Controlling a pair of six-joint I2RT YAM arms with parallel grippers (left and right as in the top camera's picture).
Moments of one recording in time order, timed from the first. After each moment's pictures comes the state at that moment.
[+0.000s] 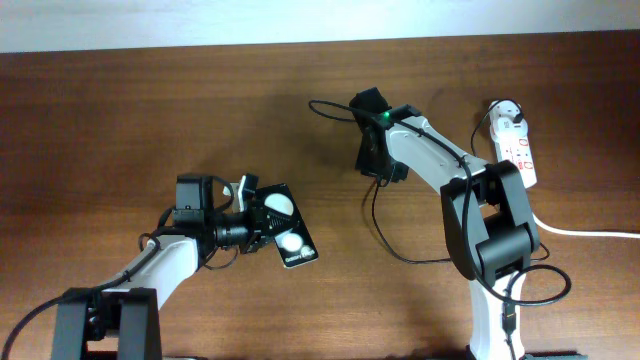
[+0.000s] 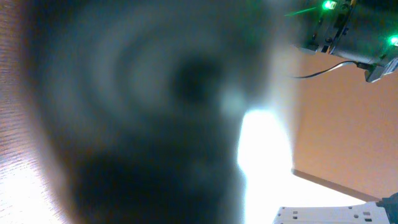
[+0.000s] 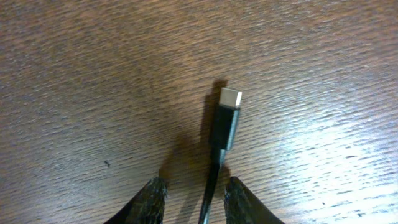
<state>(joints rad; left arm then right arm) -0.06 1.56 0.61 -0.07 1.07 -0.64 0.37 2.19 1.59 -0.87 0.13 0.68</state>
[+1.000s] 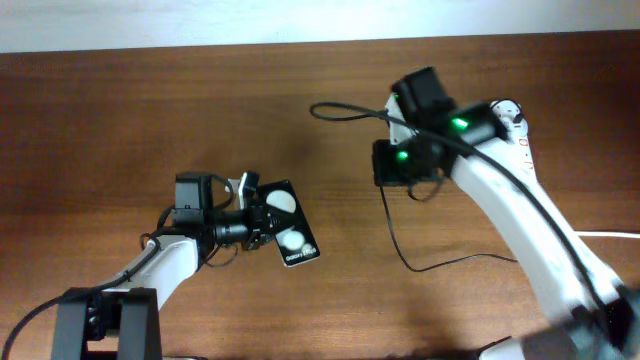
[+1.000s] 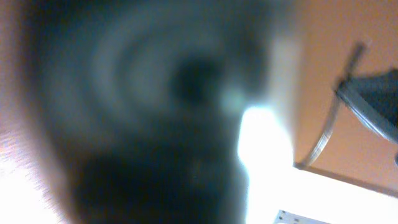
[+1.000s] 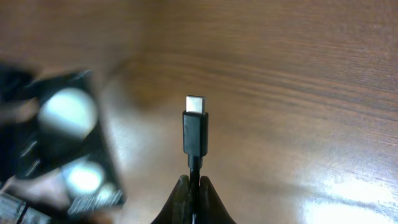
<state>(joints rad) -0.06 1.56 0.61 0.01 1.14 -0.67 0.37 1.61 1.55 -1.16 -0.26 0.31</state>
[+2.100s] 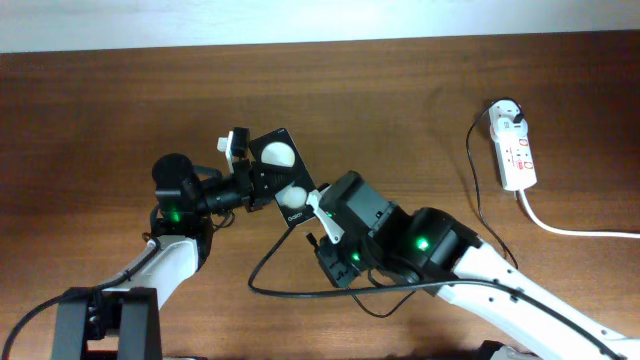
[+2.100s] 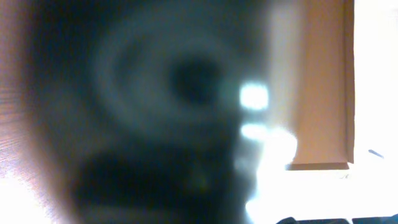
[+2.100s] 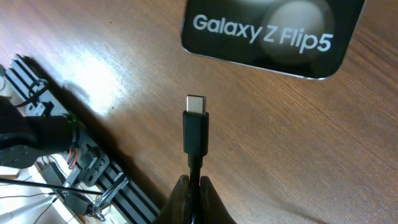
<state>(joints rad) -0.06 1.57 0.61 0.82 1.24 -1.28 0.86 1.36 1.28 -0.98 -0.19 0.29</state>
